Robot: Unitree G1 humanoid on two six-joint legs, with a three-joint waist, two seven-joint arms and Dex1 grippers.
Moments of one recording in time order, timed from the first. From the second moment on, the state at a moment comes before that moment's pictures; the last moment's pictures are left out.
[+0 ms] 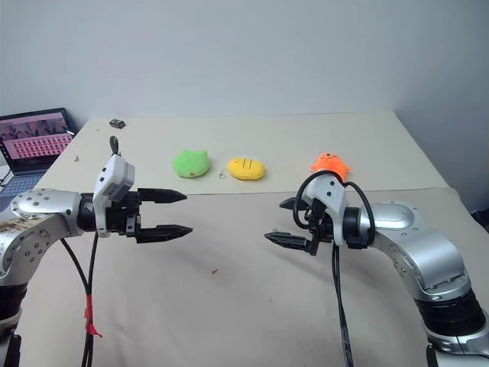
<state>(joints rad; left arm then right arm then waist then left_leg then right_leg) -0.39 0.90 0.08 -0.36 -0.69 0.77 -1.07 -0.38 -0.82 0.03 -0.48 0.56 0.78 0.91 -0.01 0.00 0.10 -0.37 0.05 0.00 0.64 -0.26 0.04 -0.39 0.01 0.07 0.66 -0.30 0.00</state>
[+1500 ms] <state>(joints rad) -0.63 0.77 -0.05 -0.22 -0.55 0.71 -1.06 -0.20 -0.55 0.14 -0.07 0.19 0.38 0.71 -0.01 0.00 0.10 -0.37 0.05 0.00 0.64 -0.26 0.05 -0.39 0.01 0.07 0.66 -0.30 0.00</state>
